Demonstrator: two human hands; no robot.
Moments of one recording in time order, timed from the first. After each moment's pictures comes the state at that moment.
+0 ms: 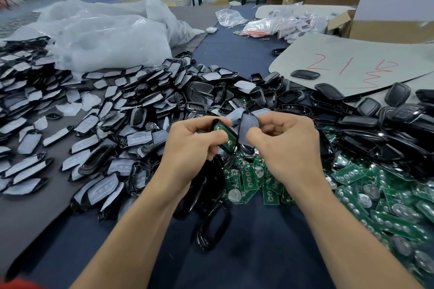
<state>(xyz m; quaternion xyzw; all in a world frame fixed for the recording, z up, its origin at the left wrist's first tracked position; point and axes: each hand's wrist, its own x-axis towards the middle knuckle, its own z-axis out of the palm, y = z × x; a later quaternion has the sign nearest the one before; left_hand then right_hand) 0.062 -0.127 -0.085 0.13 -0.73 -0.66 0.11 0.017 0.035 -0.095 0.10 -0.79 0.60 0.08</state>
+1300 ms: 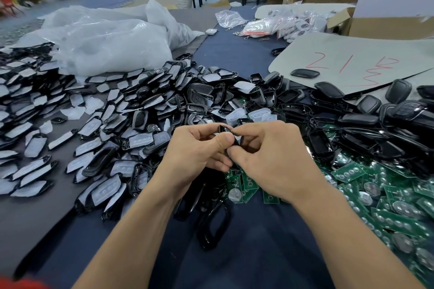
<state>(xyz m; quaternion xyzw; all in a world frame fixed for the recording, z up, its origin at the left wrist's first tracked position) 0.067 -0.130 -0.088 0.07 -0.69 -0.72 0.01 0.028 0.038 -0.085 0.28 -0.85 0.45 0.06</state>
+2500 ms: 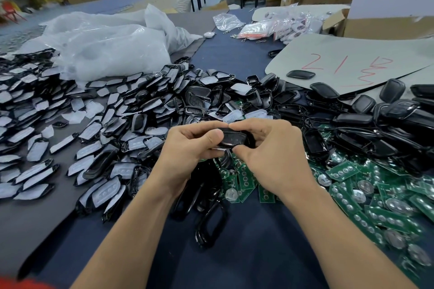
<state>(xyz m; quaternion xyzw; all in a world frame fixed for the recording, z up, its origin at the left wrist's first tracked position) 0.064 -0.135 -0.091 0.07 -0.68 -0.73 0.06 0.027 0.039 -0.094 0.19 -0.81 0.55 0.04</state>
